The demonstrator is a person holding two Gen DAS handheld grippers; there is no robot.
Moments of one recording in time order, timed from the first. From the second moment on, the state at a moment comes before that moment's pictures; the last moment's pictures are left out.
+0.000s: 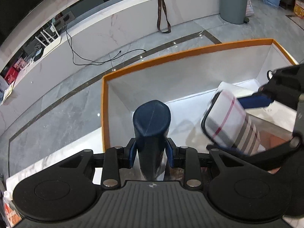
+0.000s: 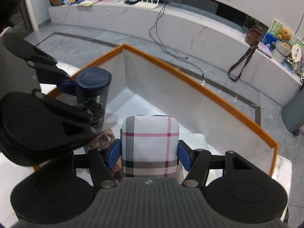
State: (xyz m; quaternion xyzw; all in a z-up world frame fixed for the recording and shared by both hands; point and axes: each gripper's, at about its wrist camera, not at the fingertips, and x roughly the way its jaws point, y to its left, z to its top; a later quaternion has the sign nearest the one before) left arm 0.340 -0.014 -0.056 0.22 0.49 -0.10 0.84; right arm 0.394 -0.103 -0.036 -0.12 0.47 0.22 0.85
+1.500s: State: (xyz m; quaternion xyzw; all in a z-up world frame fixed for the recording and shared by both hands) left arm 0.339 -0.030 -0.020 0.23 0.49 -0.09 0.84; right arm 0.392 -0.116 -0.017 -0.11 0.48 0.20 0.85
